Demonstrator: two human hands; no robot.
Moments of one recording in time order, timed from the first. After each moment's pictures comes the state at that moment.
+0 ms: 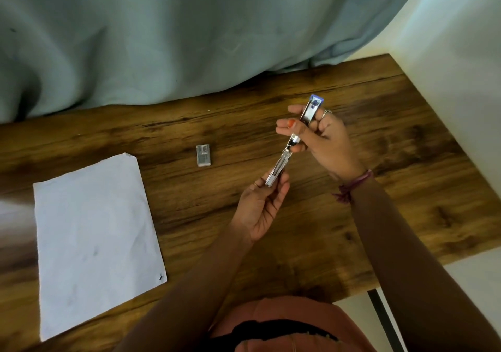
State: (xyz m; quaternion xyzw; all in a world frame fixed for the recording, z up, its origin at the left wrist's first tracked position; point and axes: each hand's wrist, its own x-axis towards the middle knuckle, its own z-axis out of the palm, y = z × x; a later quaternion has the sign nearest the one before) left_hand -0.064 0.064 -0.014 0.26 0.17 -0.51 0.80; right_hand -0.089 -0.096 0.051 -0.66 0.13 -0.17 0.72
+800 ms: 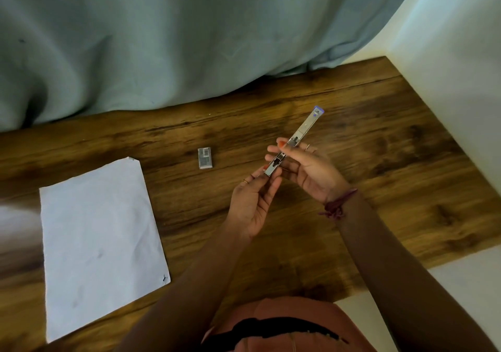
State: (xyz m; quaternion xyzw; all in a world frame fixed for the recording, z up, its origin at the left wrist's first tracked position) left_hand -0.057 0.069 0.004 0.31 0.17 -0.46 0.82; right_hand -0.098 -0.072 0.026 -0.45 0.27 -0.05 0.85
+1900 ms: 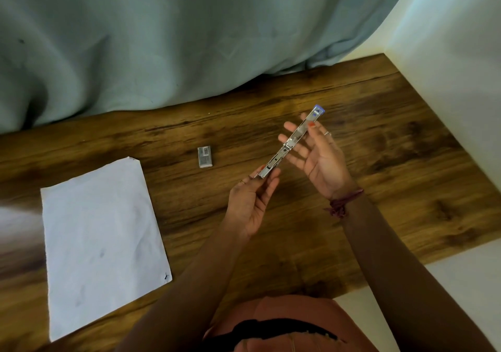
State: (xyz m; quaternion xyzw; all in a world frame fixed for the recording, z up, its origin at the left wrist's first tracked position) left_hand -0.057 0.075 0.000 0.33 0.17 -0.45 0.81; right_hand -0.105 -0.081 0.024 -0.44 0.21 -0.18 0.85
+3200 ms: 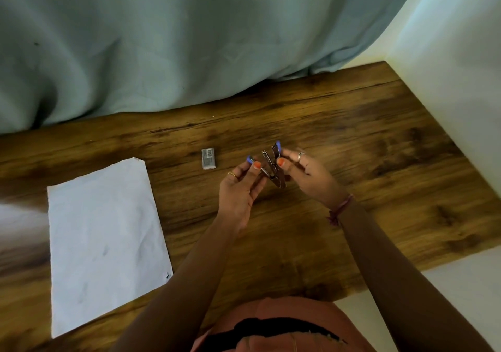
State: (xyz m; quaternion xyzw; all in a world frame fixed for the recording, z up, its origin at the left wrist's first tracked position) left_hand -0.041 0.080 -0.005 0.46 0.06 -0.36 0.81; right_hand -0.110 -0.074 0.001 -0.81 0.14 -0.07 0.57
